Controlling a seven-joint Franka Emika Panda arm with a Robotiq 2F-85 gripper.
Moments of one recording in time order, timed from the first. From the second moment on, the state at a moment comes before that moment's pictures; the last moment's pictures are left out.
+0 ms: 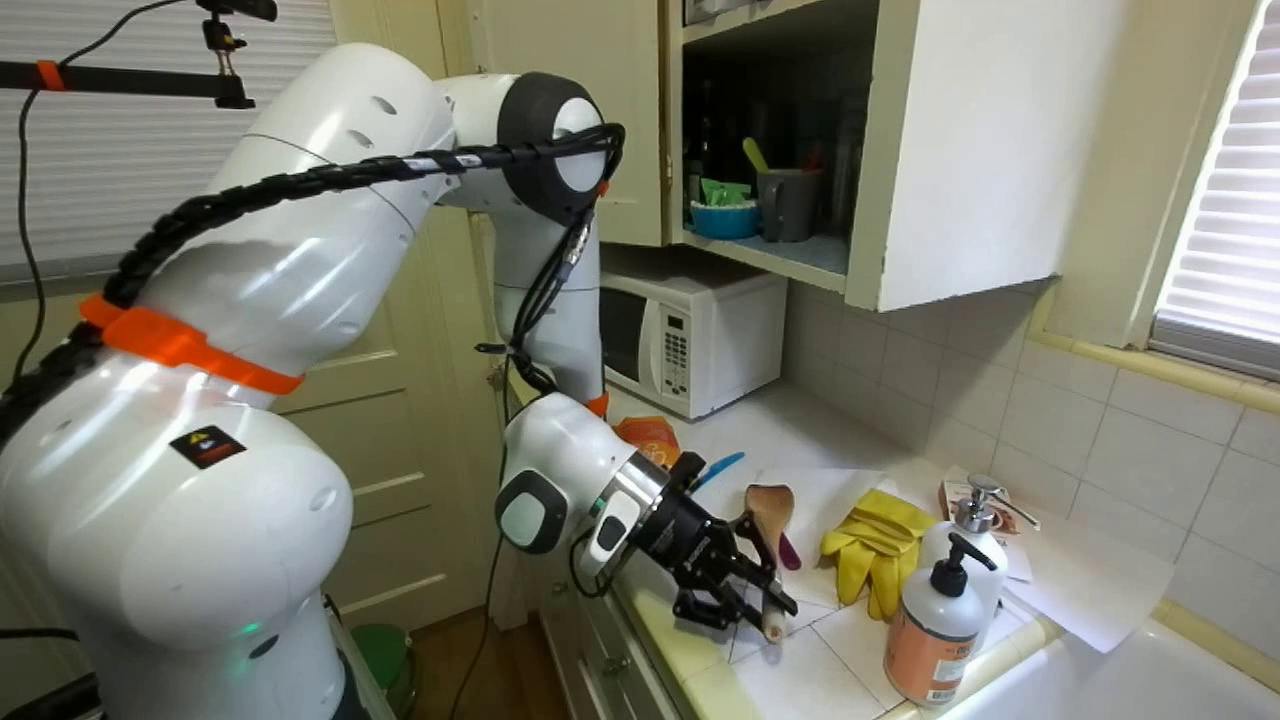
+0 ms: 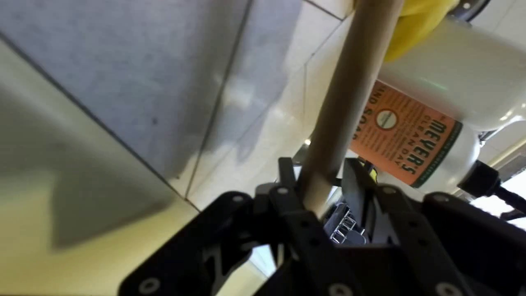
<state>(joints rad) 0.27 0.76 0.01 -2.53 1.39 4.20 1.32</state>
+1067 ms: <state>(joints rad) 0.21 0.39 0.02 -2.76 1.12 4.16 1.13</state>
